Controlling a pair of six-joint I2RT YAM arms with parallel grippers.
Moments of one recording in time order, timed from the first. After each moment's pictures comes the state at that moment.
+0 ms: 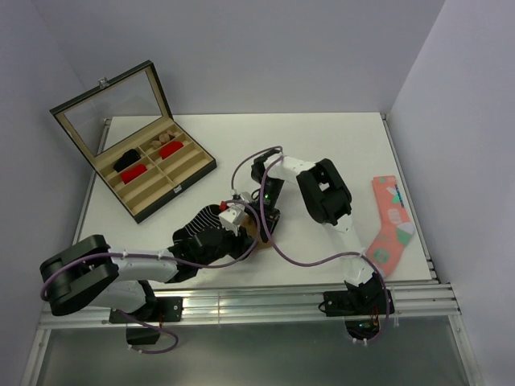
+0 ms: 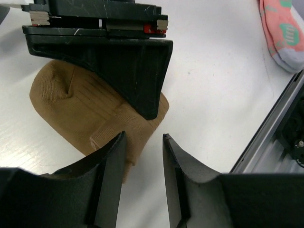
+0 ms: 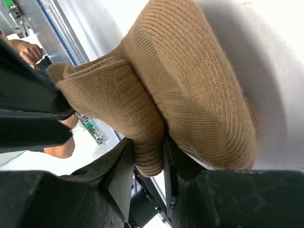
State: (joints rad) left arm -1.05 1.31 0.32 0.65 -0.13 -0.48; right arm 0.59 2.38 1.76 -1.42 -0.74 -0.61
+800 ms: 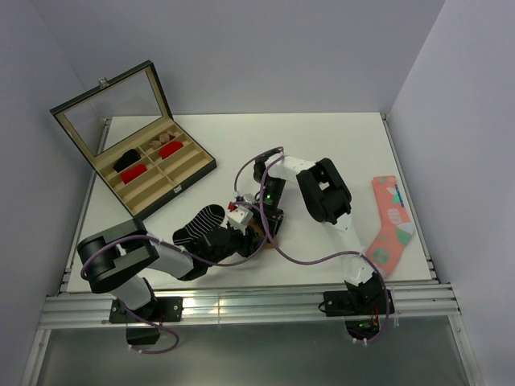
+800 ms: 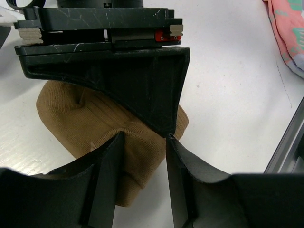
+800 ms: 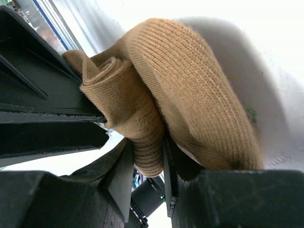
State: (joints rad) left arm -1.05 1.59 0.35 0.94 -0.13 -0.43; right arm 0.58 2.40 1.77 -1.48 -0.69 -0.60
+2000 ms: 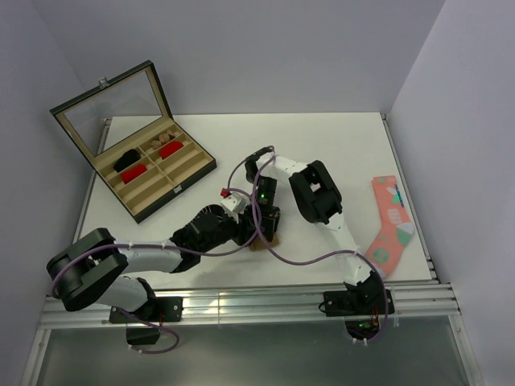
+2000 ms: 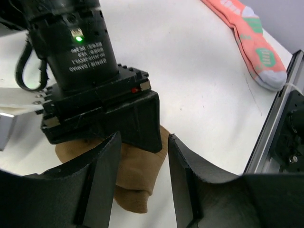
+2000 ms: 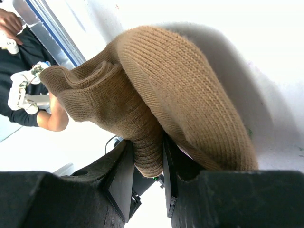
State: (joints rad) left arm -0.93 1.39 0.39 0.80 0.04 -0.36; right arm 0.62 2.50 1.94 -1.62 -0.60 -0.66
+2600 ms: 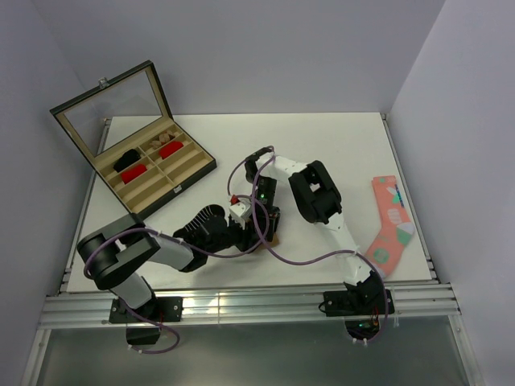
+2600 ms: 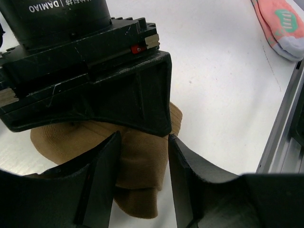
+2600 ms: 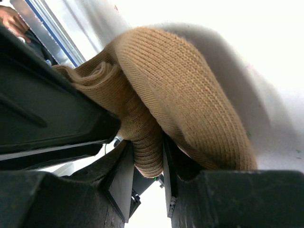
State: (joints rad) left arm -0.93 1.60 0.39 0.90 0.12 -0.36; right arm 0.62 2.50 1.95 -1.62 -0.60 -0.66
